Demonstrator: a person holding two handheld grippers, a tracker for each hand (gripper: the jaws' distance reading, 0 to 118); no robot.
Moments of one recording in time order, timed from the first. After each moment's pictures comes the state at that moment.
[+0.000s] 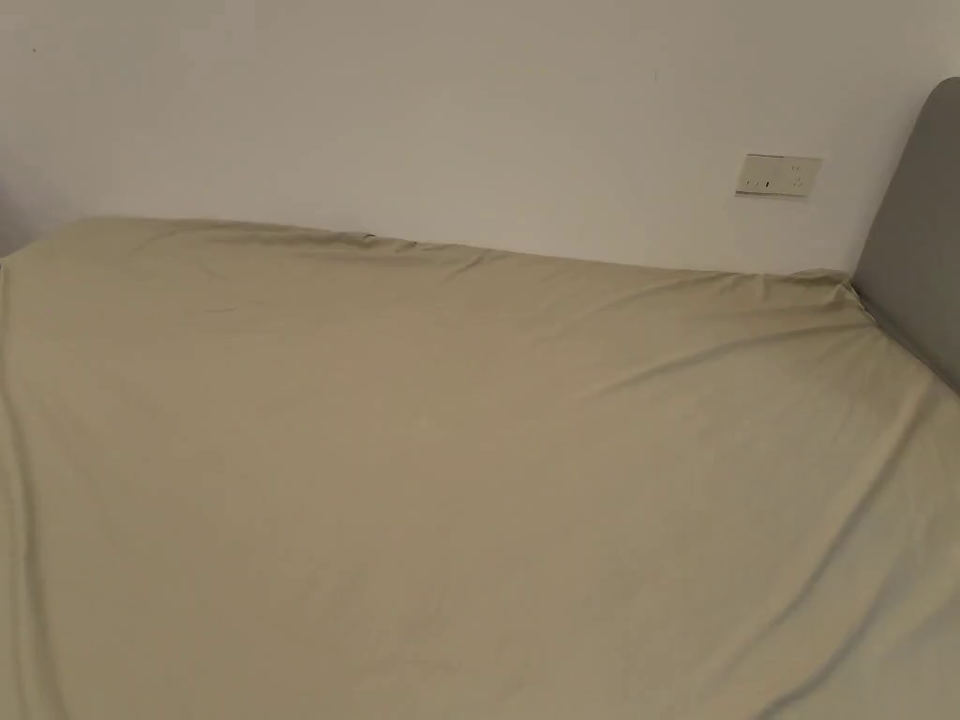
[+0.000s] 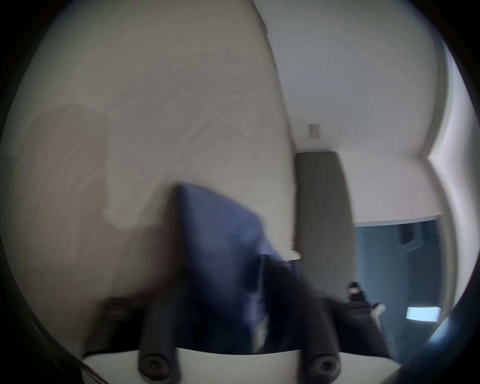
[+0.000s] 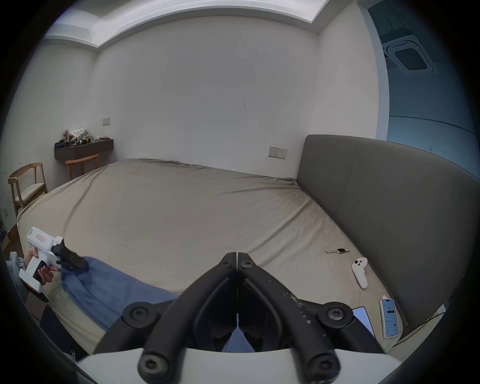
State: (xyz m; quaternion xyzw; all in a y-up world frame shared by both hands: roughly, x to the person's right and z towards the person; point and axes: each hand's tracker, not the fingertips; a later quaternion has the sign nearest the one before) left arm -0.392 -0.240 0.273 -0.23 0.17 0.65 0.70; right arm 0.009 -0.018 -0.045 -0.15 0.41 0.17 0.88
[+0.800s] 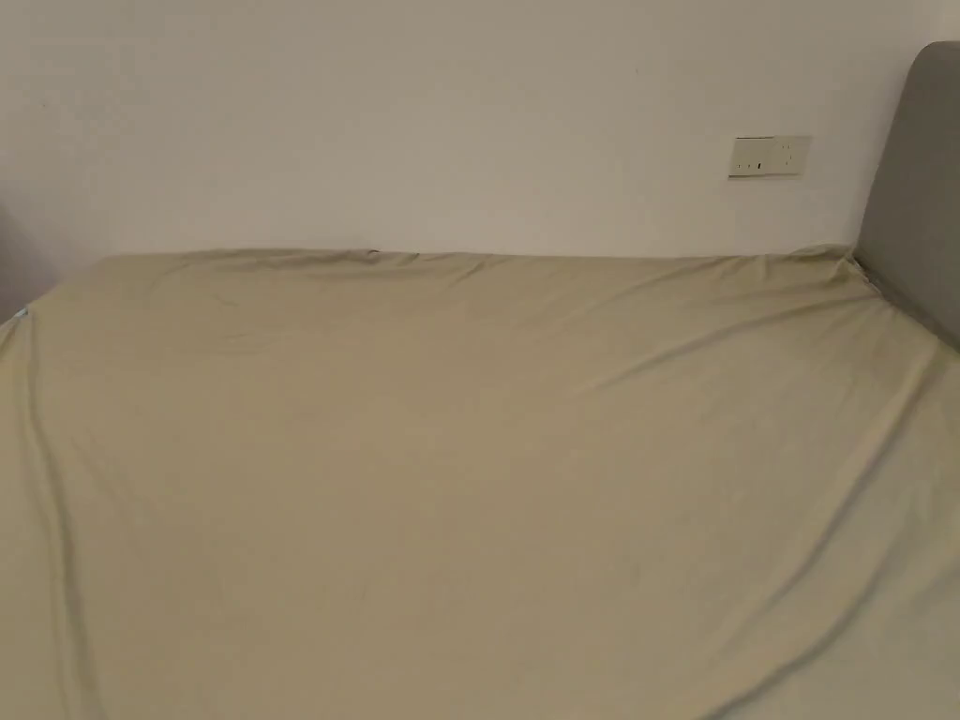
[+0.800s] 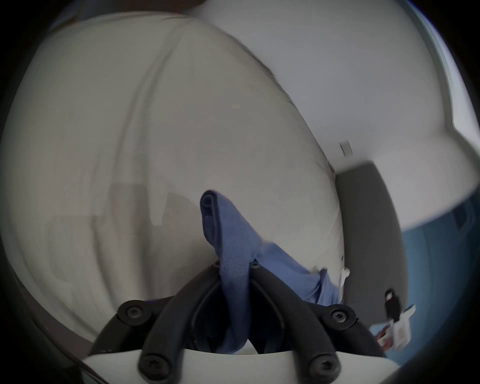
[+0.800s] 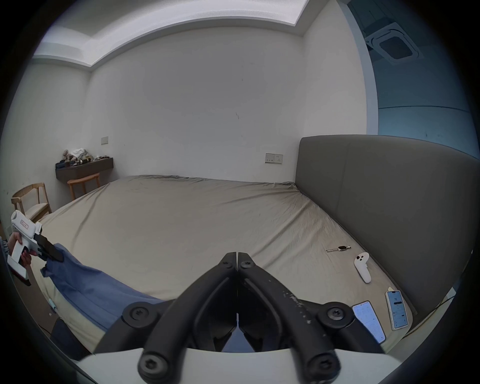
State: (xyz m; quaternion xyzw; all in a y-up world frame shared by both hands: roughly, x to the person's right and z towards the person) left arm -0.374 -0.097 0.339 -0.26 0.30 0.50 0.77; right arm 0.044 -0.011 -0.048 -0.14 0.42 0.10 0.89
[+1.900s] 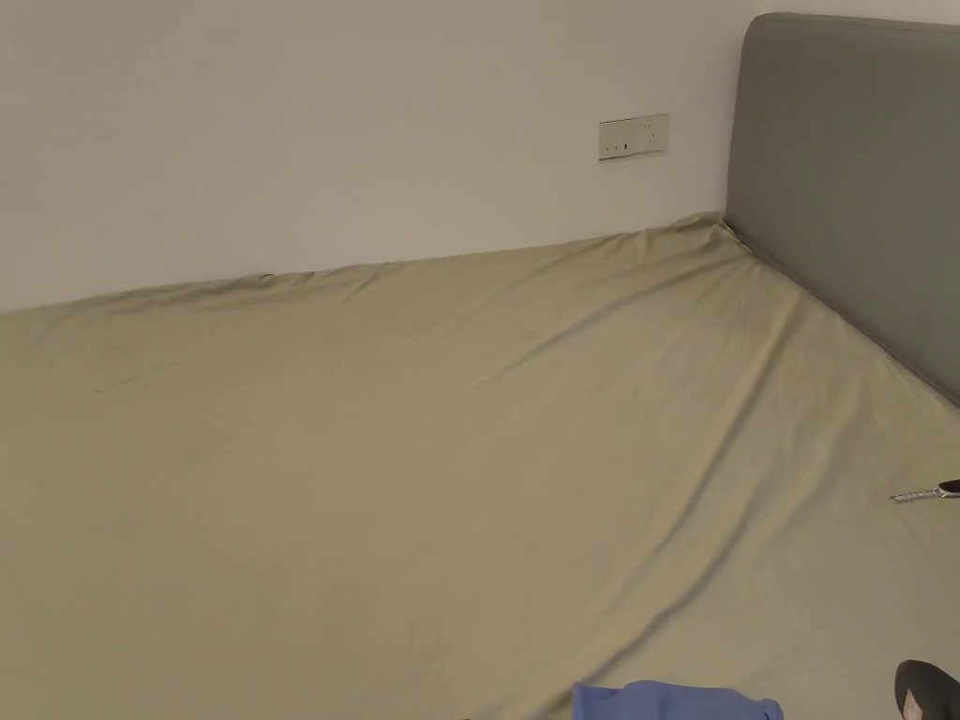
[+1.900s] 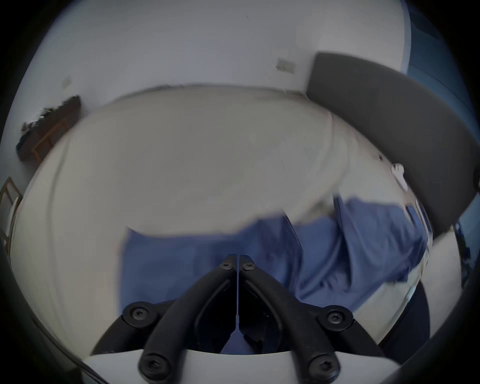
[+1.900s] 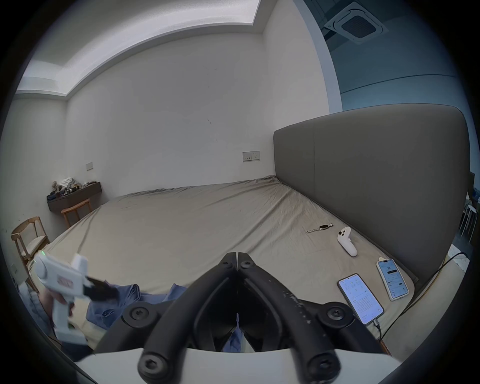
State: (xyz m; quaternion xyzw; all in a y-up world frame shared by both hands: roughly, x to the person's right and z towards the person) left arm -0.203 -0.165 0.103 -0.43 0.27 0.18 0.84; right arm 0.118 -0.027 -0.056 -0.17 0.38 0.03 0.91
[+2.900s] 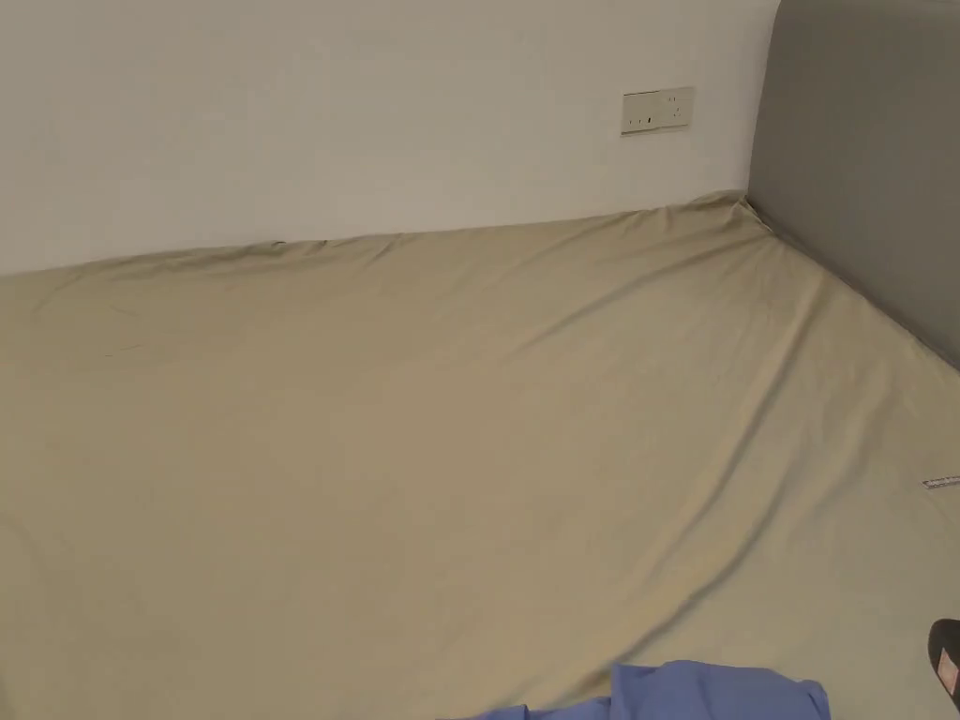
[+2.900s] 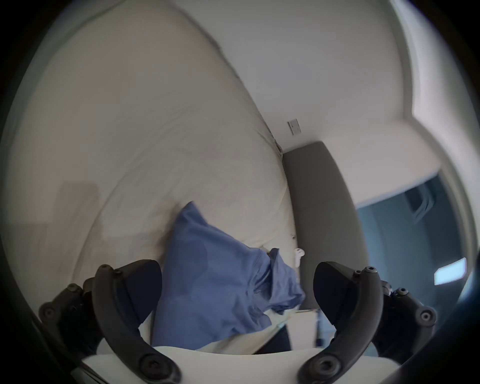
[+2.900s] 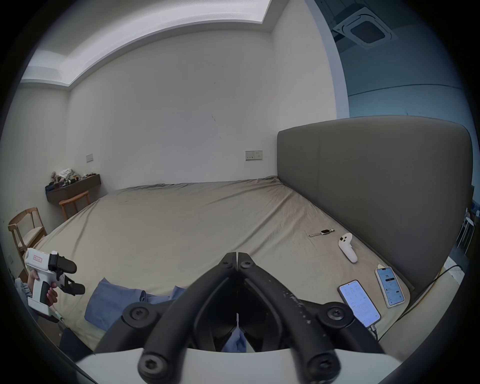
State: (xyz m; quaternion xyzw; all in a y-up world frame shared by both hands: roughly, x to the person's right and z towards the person) left arm -0.357 -0.185 0.292 -0.15 0.13 0.62 0.76; right arm 0.088 -0.010 -0.045 -0.16 0.38 0.06 0.91
